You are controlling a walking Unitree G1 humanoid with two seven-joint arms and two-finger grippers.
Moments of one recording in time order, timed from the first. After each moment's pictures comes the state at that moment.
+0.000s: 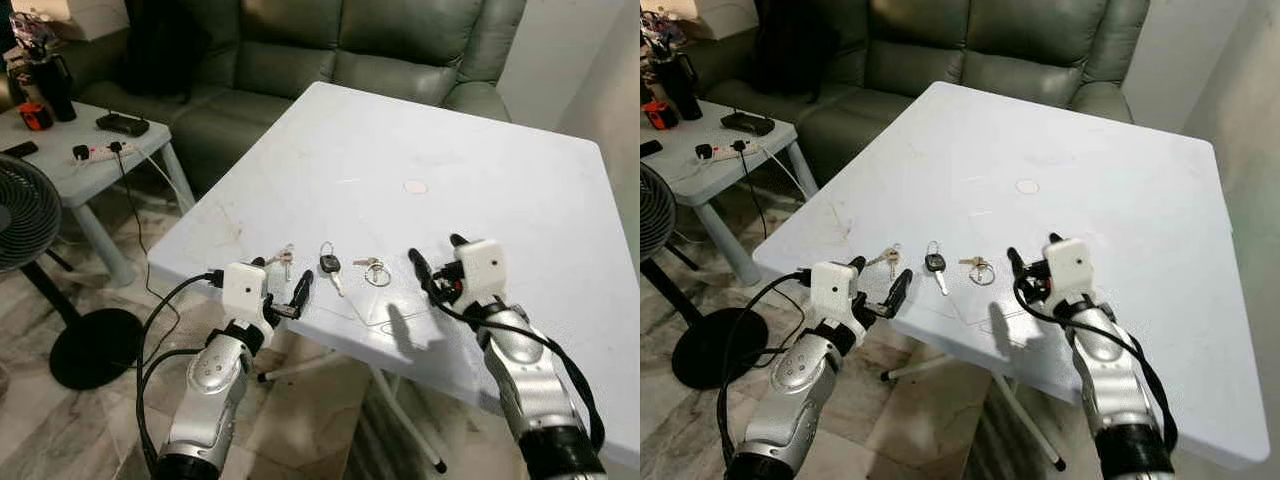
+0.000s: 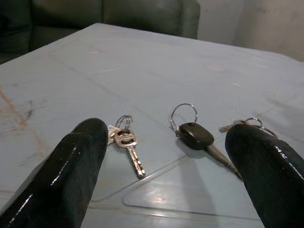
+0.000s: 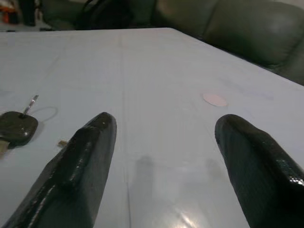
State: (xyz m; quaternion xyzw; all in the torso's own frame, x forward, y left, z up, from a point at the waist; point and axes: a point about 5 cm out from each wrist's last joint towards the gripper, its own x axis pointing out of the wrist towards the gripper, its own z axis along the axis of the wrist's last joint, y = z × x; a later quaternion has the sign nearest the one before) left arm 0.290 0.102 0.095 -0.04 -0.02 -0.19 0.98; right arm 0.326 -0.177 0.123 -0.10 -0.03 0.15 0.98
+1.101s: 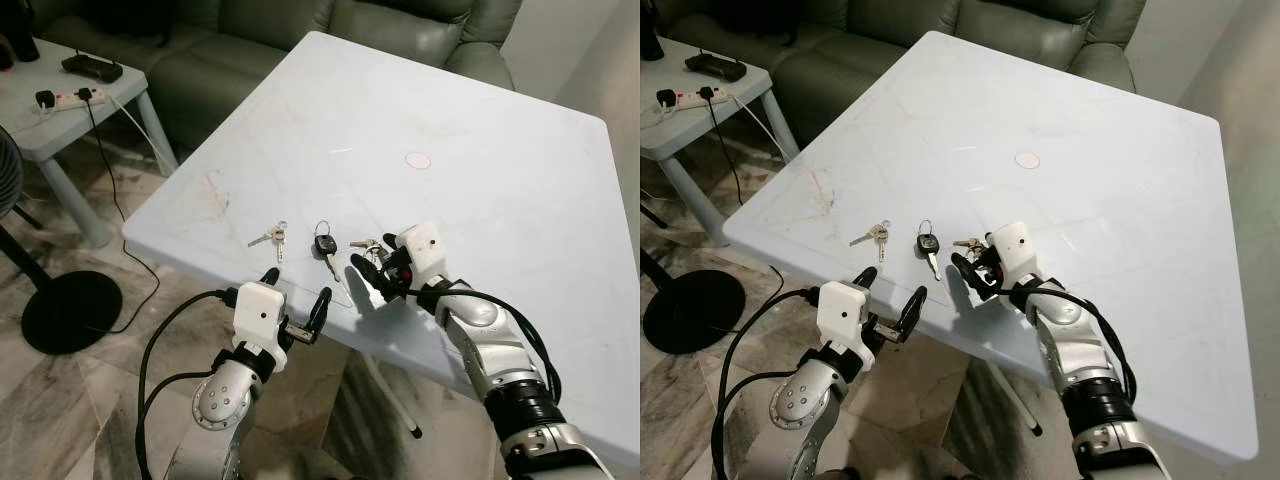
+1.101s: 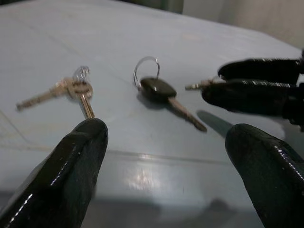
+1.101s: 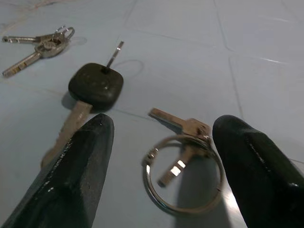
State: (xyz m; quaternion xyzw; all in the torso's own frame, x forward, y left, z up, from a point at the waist) left arm 0.254 0.085 0.103 -0.01 -0.02 -0.22 0.98; right arm 0.344 -0.122 0.123 -0.07 0.03 0.30 0.95
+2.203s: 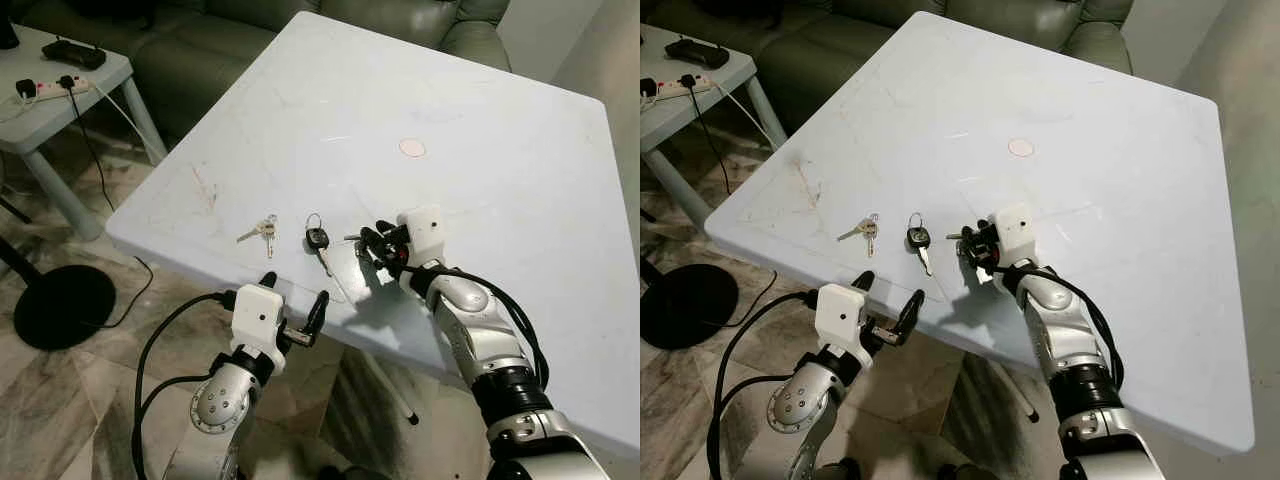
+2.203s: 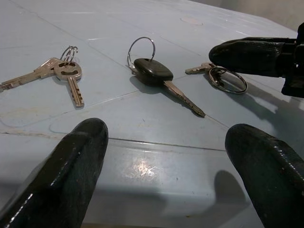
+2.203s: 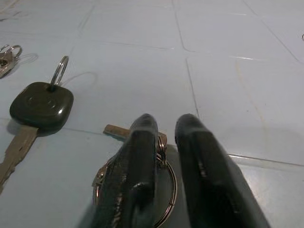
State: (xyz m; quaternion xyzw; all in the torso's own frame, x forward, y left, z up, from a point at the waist) left arm 0.252 0.086 0.105 -0.01 -0.02 -0.21 0.98; right arm 0.356 -0.122 0.137 -0.04 0.02 0.25 0.97
